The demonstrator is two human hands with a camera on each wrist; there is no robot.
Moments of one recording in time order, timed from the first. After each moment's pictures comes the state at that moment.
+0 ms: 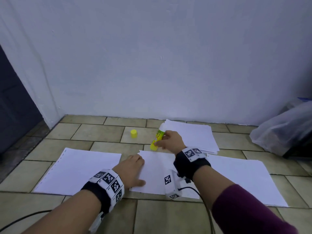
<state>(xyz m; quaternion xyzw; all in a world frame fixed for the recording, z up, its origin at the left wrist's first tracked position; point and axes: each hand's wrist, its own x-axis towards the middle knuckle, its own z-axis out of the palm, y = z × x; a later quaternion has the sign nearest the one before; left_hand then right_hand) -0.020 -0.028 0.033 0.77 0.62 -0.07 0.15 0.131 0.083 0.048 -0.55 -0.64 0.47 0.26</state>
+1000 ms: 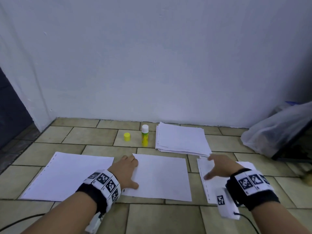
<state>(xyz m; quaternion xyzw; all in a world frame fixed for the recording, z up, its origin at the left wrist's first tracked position) -0.017 -0.018 0.035 0.74 0.64 -0.08 0.17 0.295 0.055 0.075 -0.66 -0.72 0.20 -0.12</state>
